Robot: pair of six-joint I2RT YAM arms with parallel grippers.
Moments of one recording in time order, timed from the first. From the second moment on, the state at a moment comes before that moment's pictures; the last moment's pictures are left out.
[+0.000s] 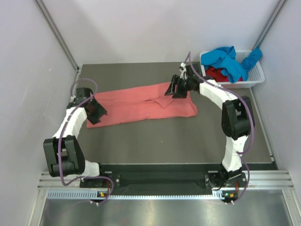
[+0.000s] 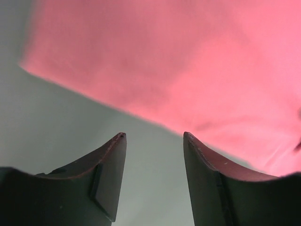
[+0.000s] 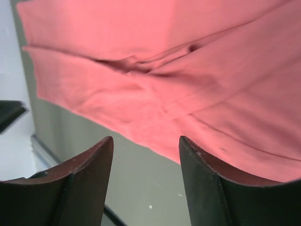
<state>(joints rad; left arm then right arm) 0.17 1.40 1.03 -0.63 0.02 -0.67 0.32 1.96 1.57 -0.46 -0.46 0.50</state>
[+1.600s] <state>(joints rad) 0.25 1.46 0.97 -0.75 -0.10 -0.55 0.19 2.41 2.06 -0.42 -0.15 0.27</state>
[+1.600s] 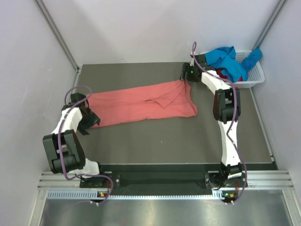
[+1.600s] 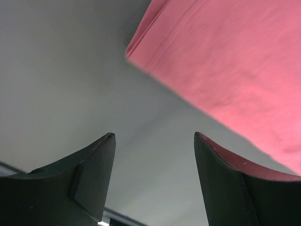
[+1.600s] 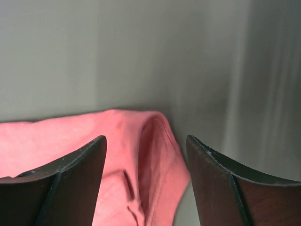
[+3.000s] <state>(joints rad) 0.43 1.48 0.88 -0.58 -0.01 -0.71 0.19 2.51 2.13 -0.38 -0.26 0.27</state>
